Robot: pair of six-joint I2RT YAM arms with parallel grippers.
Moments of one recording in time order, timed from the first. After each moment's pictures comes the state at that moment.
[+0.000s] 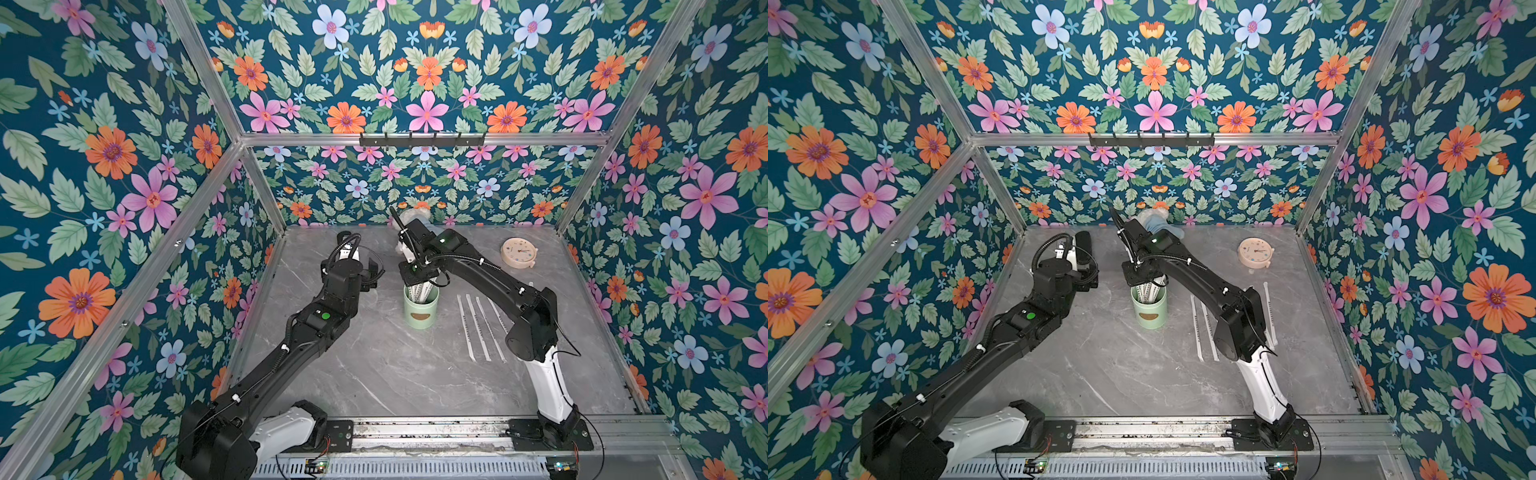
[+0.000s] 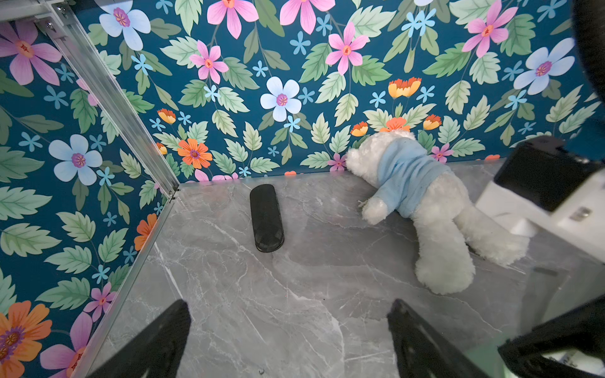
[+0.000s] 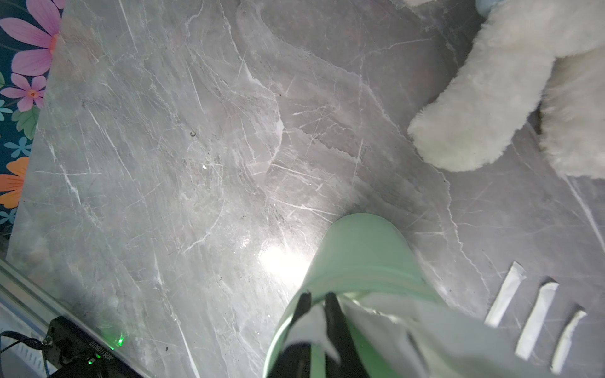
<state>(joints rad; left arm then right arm) -0.56 1.13 0.90 -0.12 -0.54 -0.08 0.75 2.17 2.21 -1.14 -0.05 0.36</state>
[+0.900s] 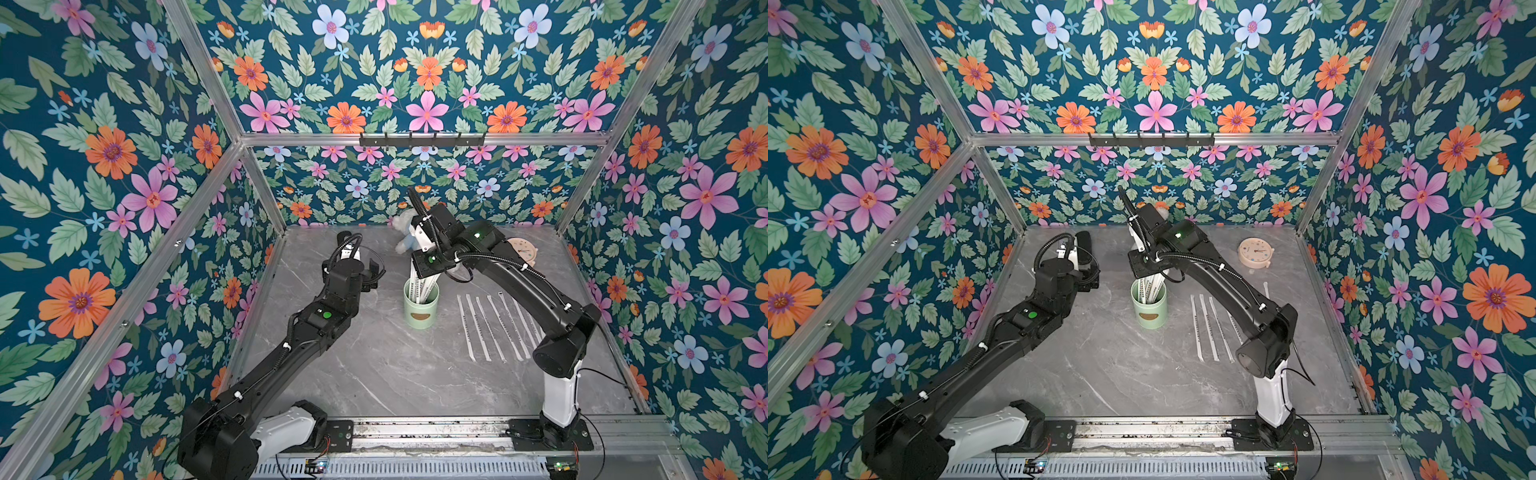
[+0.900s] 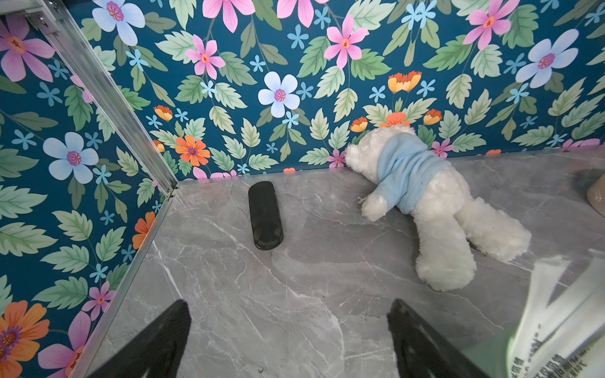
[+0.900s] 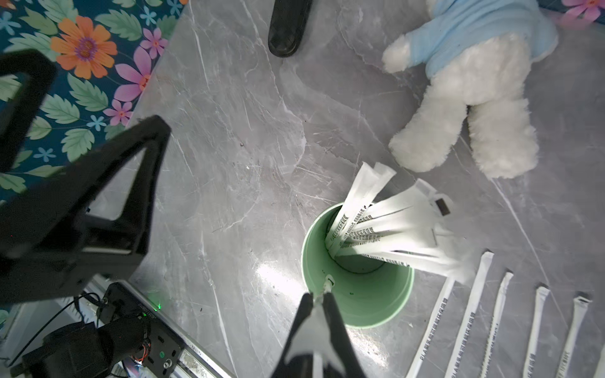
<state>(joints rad) -0.56 1.14 0.90 -0.12 -0.53 -0.08 0.76 1.93 2.22 -1.23 -0.03 0.34</state>
